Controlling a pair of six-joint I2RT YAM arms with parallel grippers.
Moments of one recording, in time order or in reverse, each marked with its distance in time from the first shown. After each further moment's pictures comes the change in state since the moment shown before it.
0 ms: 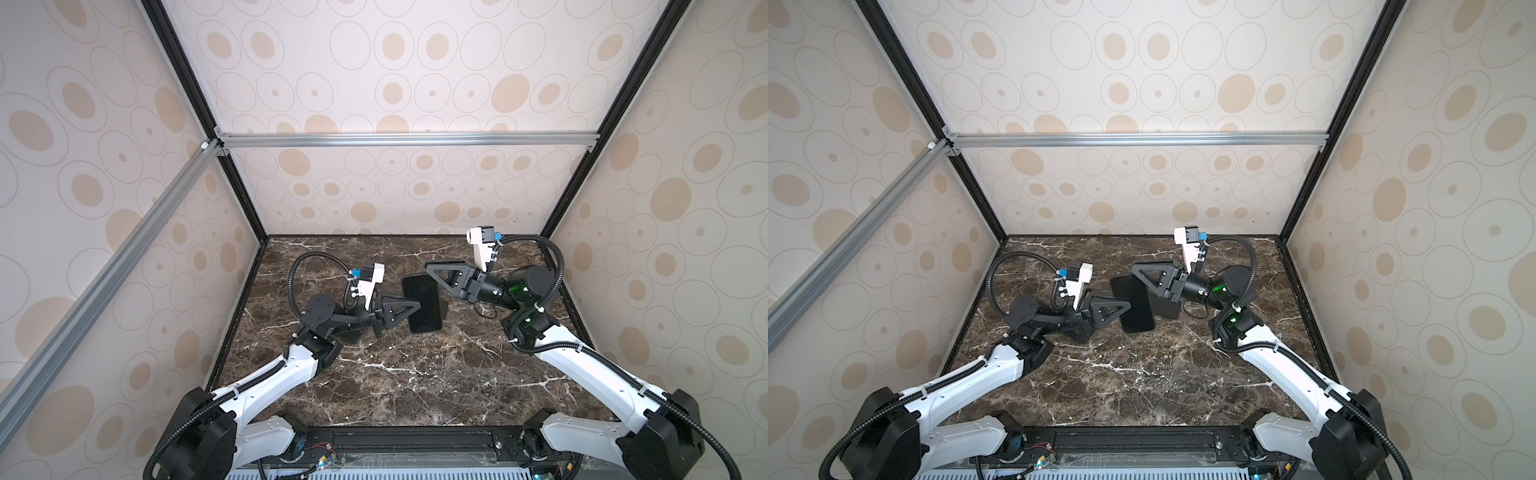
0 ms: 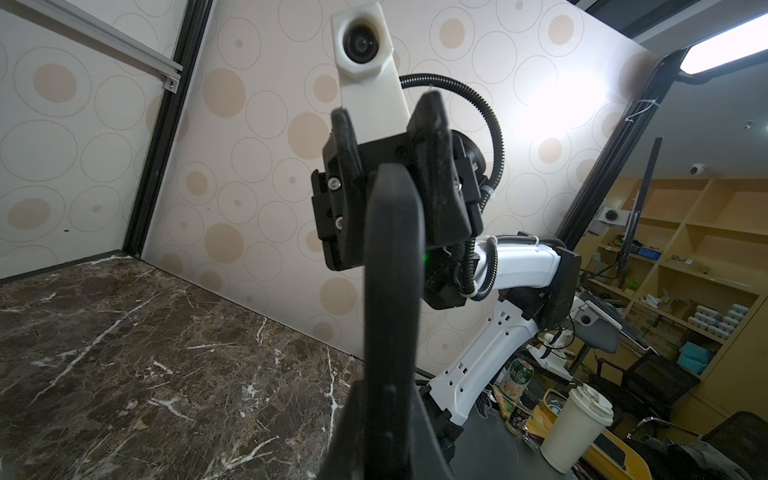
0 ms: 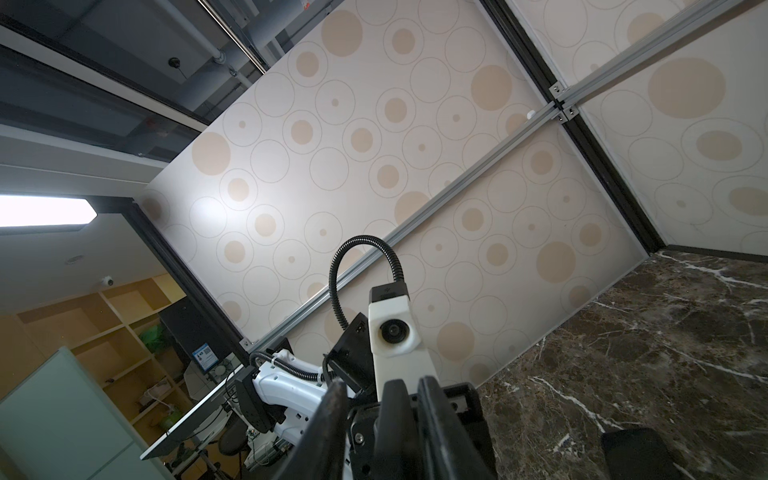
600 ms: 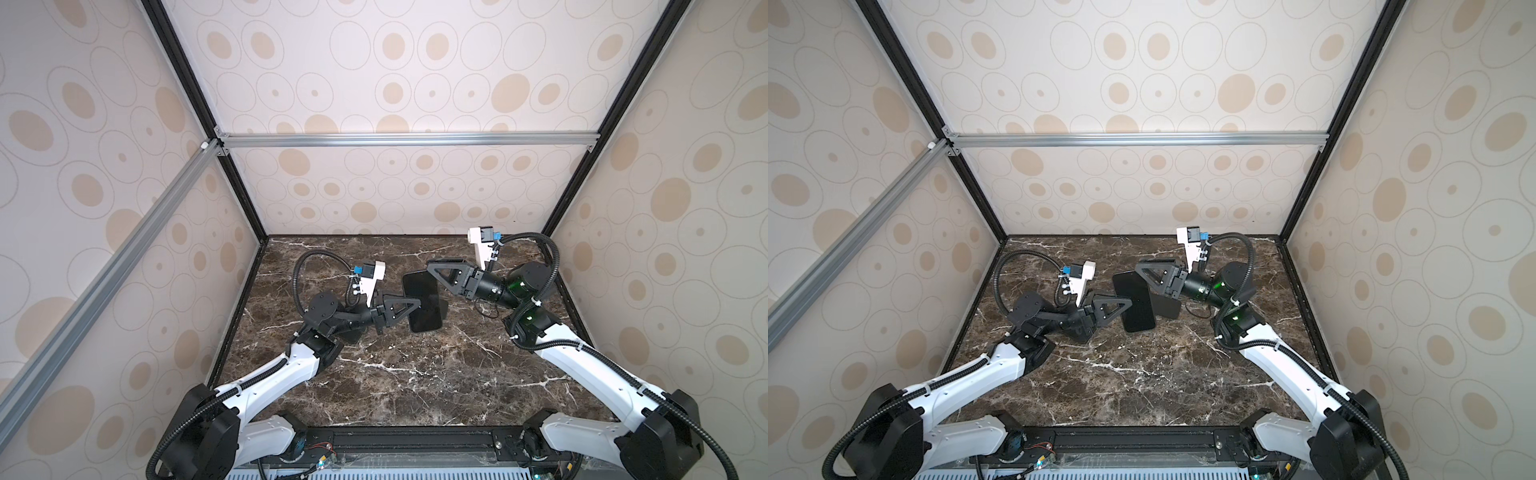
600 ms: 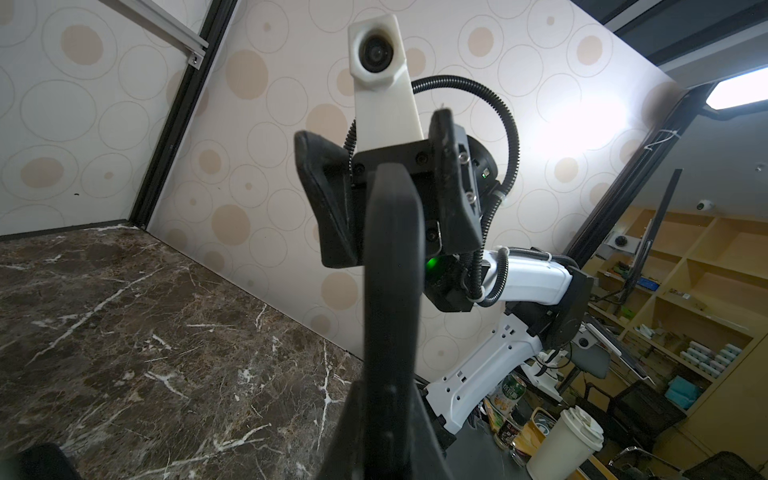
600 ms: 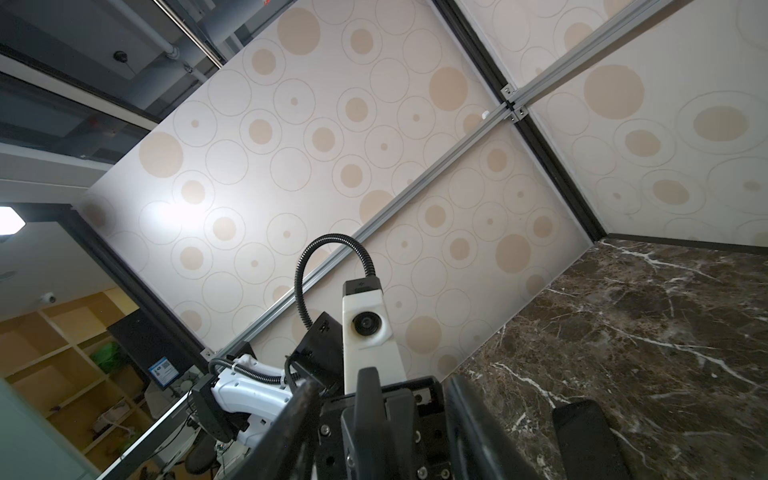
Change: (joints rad) left arm 0.003 0.019 0.002 -0.020 -0.026 -0.052; right arm -0.029 0.011 -0.002 -0.069 0.014 -0.057
